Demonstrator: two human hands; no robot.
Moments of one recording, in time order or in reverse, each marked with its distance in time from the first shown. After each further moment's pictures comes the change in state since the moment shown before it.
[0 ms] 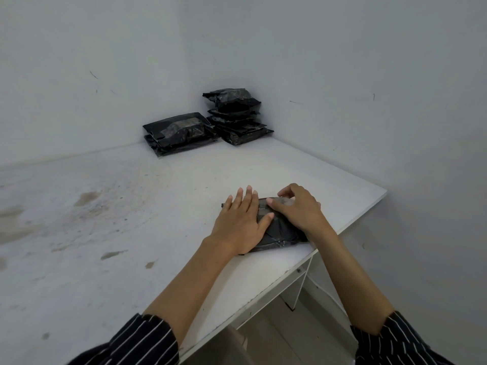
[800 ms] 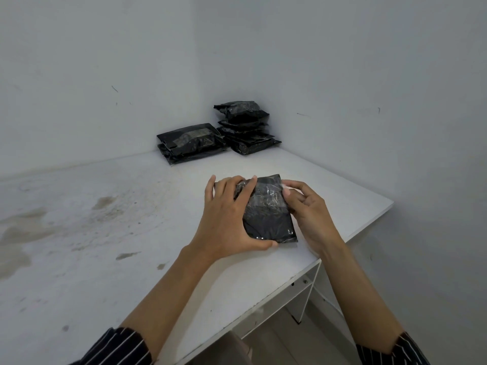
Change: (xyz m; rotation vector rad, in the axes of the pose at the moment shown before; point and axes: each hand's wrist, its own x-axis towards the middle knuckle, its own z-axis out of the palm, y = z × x) left_hand -0.026 -0.024 -0.025 0.025 0.569 0.154; right_hand -0.023 -0.021 -0.010 0.926 -0.099 -0.063
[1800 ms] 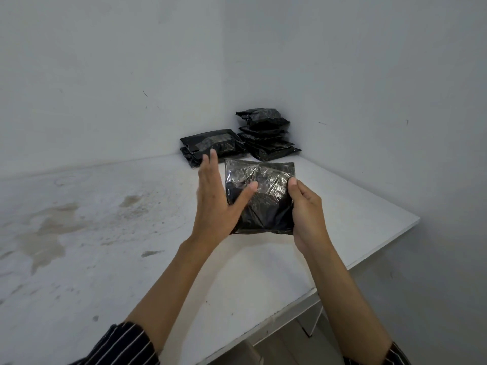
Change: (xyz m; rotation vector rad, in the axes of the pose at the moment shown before) left_hand 0.001 -0.024 -0.035 -0.521 0.235 -0.417; right_hand 0.001 -0.017 0.068 0.042 0.110 -0.012
